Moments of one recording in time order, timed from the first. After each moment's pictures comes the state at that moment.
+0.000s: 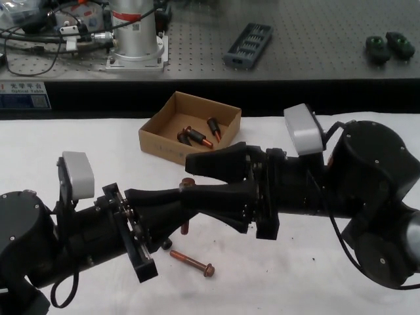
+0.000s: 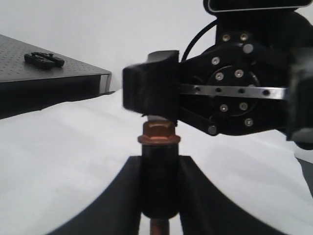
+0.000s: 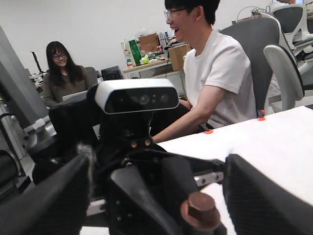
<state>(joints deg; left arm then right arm) -21.5 101.7 -21.4 -79.9 45.7 -19.5 37.2 102.2 -38.1 -69.3 -55.5 24.5</state>
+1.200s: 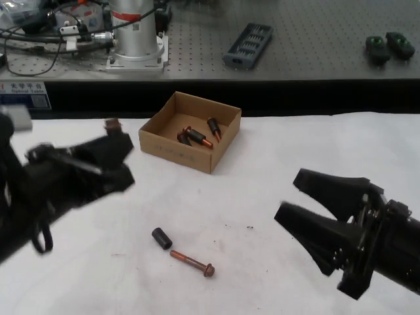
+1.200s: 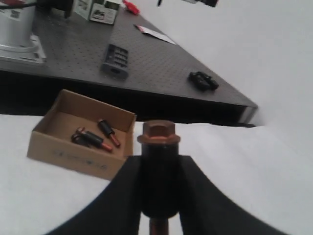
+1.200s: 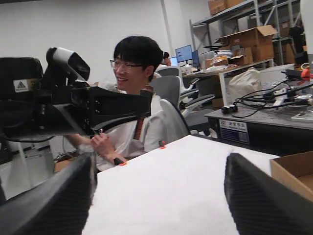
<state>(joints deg) -21.5 65.3 -26.0 -24.5 9.6 -23.5 32.4 87.3 -9.1 -86.3 -30.2 22.0</state>
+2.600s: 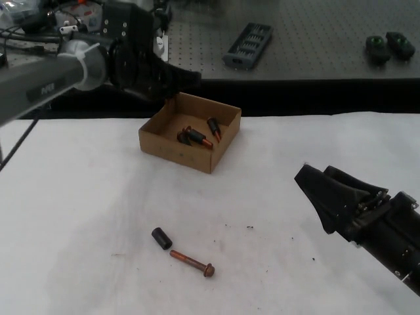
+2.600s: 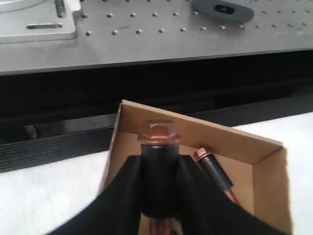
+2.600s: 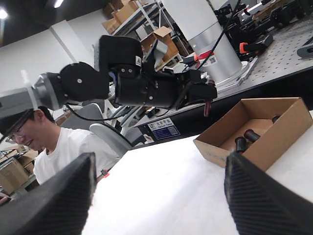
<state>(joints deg) -17.5 131.3 -109.8 22.1 6.9 -11.9 32.4 87.3 -9.0 -80.0 -11.3 36.5</state>
